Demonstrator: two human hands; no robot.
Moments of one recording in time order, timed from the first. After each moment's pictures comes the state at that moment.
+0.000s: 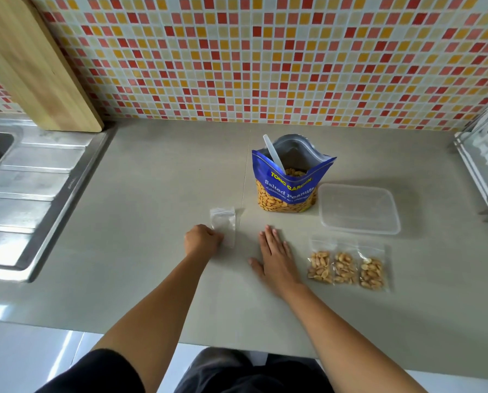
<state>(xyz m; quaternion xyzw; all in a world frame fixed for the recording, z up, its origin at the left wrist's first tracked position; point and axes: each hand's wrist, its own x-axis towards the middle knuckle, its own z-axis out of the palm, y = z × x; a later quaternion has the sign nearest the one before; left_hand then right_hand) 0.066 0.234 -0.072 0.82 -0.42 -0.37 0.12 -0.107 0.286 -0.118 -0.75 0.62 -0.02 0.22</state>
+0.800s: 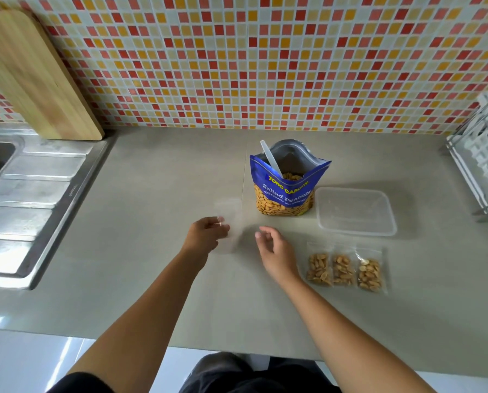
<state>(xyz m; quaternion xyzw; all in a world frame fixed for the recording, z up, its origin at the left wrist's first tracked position) 0.067 0.240 -0.039 0.67 -0.31 -0.58 0.34 -0.098 0.274 -0.084 -0.52 0.67 -0.35 0.40</state>
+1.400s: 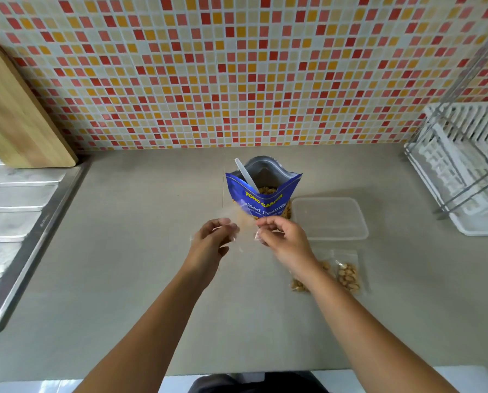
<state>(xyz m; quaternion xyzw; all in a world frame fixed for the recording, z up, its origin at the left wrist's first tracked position) 0.019 0.253 0.008 0.55 -0.32 -0.65 0.41 -0.140 0.264 -0.004 -0.45 0.59 -0.45 0.50</state>
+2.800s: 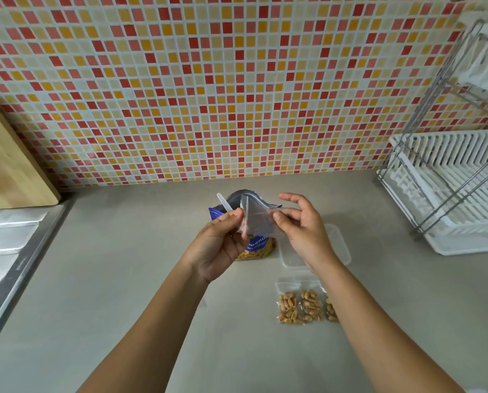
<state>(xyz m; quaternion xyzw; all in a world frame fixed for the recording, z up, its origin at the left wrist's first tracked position) -0.025 0.217 0.087 0.33 -0.24 -0.81 0.41 -0.194 0.235 0.063 -0.47 0.55 -0.55 0.42</state>
